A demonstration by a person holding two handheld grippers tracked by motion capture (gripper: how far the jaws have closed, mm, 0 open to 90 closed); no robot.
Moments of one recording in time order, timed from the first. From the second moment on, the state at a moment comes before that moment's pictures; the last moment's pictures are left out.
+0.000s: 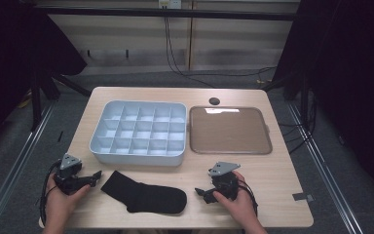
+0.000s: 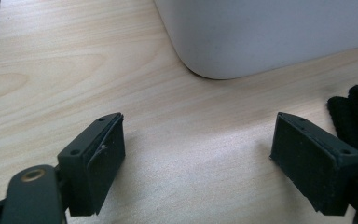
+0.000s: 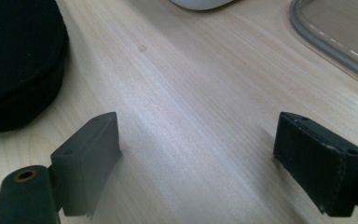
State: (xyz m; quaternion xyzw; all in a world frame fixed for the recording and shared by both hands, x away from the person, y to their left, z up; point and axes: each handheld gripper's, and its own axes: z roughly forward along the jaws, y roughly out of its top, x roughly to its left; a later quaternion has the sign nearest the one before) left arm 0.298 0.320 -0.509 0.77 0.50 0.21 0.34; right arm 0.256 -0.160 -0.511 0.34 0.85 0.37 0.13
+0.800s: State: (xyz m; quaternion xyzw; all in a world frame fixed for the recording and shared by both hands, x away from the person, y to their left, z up) left arm 0.298 0.319 -0.508 0.77 0.50 0.21 0.34; right arm 0.255 -0.160 -0.511 0.34 0.85 0.37 0.13
